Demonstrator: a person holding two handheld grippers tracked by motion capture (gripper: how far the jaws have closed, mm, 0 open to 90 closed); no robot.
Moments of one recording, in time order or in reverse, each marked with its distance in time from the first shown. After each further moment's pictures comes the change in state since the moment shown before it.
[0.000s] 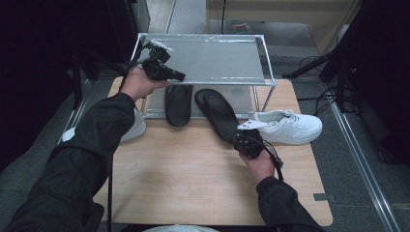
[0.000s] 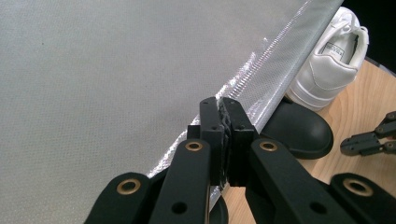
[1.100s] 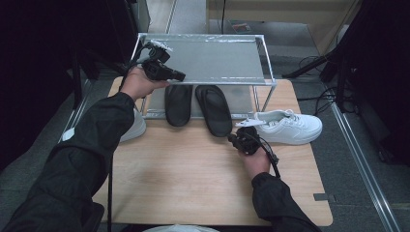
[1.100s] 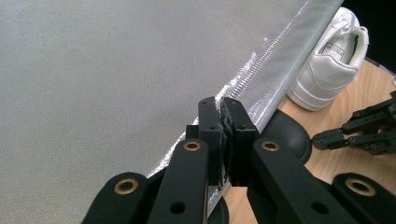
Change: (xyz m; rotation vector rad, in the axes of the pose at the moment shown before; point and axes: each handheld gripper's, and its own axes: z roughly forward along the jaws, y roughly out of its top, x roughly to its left) left arm 0.001 0.000 0.000 -0.003 0.000 0.005; right arm -0.012 -0.002 0.031 0.034 -0.049 0.052
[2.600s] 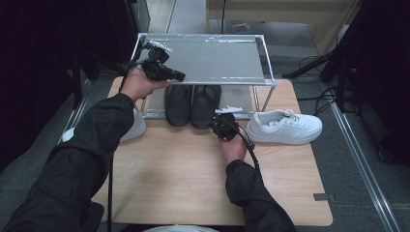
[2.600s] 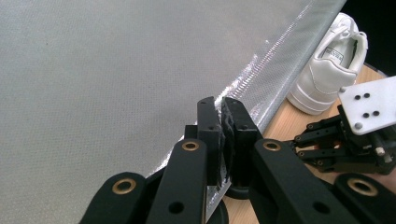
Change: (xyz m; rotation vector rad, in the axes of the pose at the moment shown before) left arm 0.001 -0.002 0.000 -0.017 -0.002 -0.012; right arm 0.028 0.045 0.058 -0.027 -0.053 0.038
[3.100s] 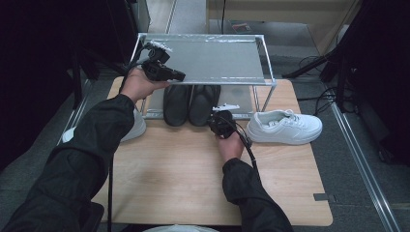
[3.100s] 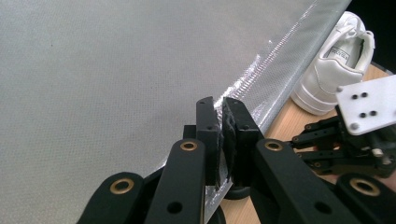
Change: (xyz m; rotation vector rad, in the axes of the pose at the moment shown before) left arm -0.002 0.001 0.000 0.003 0.020 0.000; right arm 0.003 0.008 0.007 -0.003 0.002 0.011
